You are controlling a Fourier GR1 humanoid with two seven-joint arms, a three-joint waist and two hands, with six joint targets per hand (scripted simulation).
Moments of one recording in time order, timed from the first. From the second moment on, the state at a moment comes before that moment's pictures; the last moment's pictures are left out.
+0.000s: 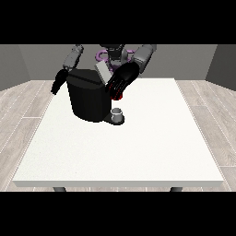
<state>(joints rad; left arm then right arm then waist) -1.30 0.53 0.07 -0.64 -0.92 -0.20 -0.29 -0.49 -0.09 -0.05 -1.29 0.21 -0.22 0.03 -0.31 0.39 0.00</state>
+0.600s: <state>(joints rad) -1.18 0.39 0.05 -0.67 -0.89 -0.25 -0.22 -0.40 -0.11 -0.15 -1.13 0.14 -0.20 -0.04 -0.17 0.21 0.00</state>
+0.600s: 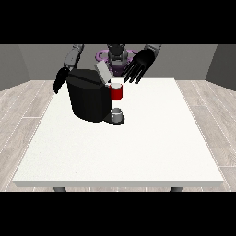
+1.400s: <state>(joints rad) -0.67 0.04 0.35 -0.69 -0.43 -0.29 -0.34 -0.12 -0.11 -0.18 -1.10 0.13 -0.21 -0.05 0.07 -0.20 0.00</state>
